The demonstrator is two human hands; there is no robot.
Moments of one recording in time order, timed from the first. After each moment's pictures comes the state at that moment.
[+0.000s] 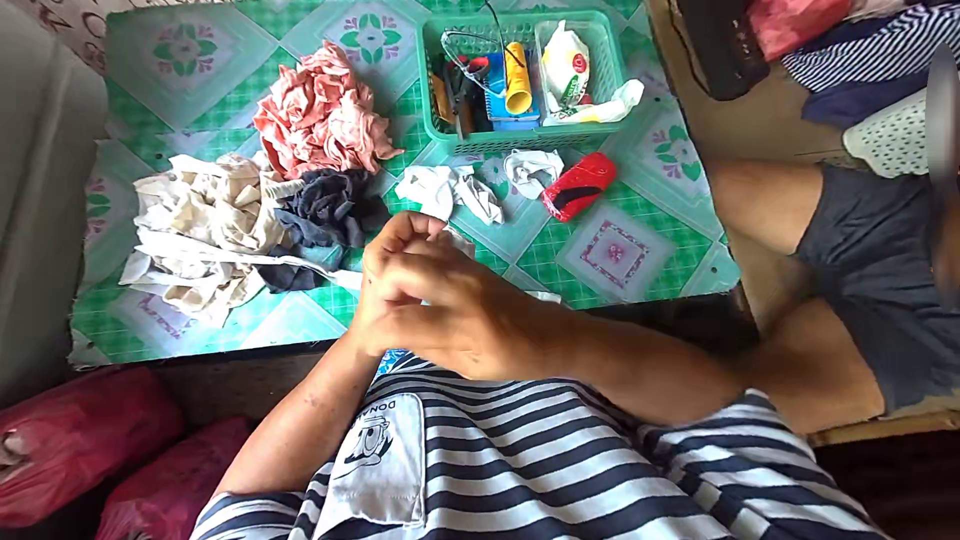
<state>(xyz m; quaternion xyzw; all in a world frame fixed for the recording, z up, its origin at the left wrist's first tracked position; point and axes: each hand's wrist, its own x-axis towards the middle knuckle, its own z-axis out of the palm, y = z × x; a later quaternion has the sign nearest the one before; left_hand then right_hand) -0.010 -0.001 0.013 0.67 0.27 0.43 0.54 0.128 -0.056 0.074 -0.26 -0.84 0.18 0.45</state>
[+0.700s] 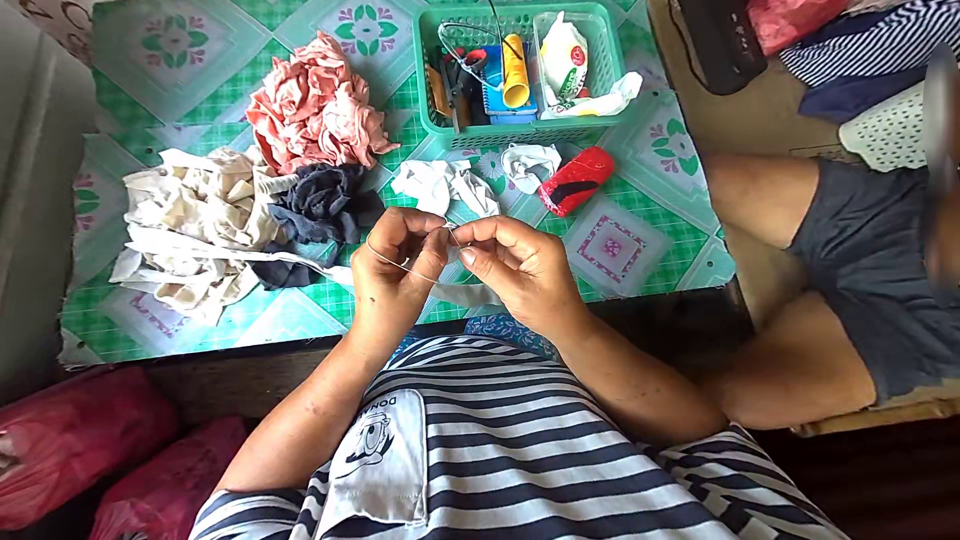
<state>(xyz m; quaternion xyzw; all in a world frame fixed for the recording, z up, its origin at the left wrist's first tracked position) 0.001 -0.011 0.025 0.71 0.24 0.50 0.43 0.159 -0.074 0.035 -0.46 -0.57 0.33 0.59</state>
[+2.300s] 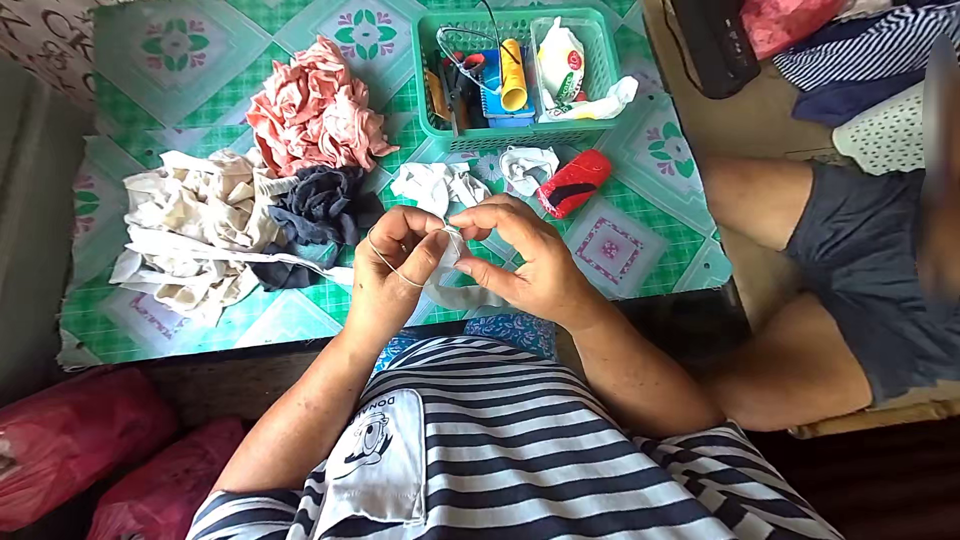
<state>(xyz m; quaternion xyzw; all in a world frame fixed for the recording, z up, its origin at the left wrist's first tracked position) -0.003 -0.005 0.024 0.65 0.21 0.46 0.56 0.184 -0.057 0.033 -0.42 -0.74 0.15 0.50</state>
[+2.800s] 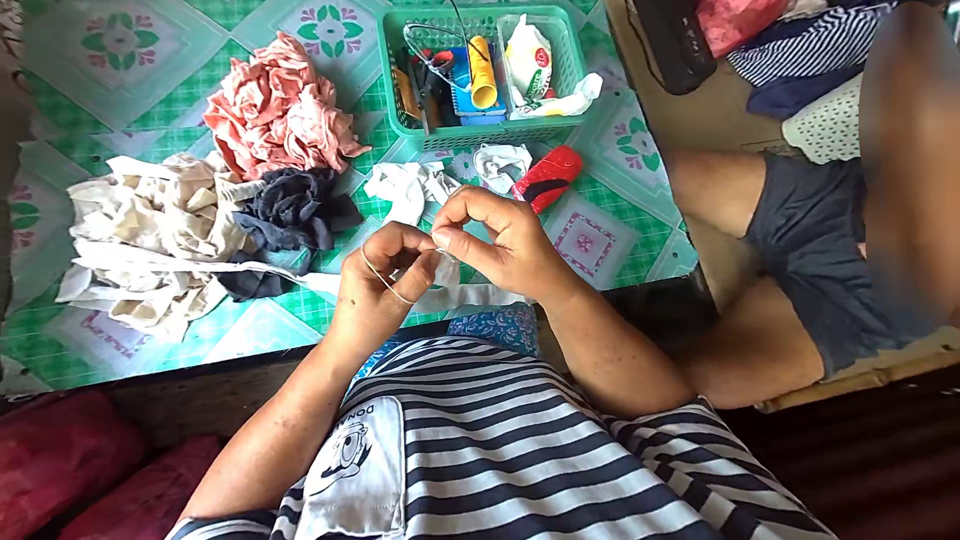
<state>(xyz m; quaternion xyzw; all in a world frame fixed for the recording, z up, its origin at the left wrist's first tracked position) -0.001 -0.011 0.020 0.73 0.22 0.42 0.50 0.190 -0.045 0.036 -0.39 -0.69 0.28 0.54</state>
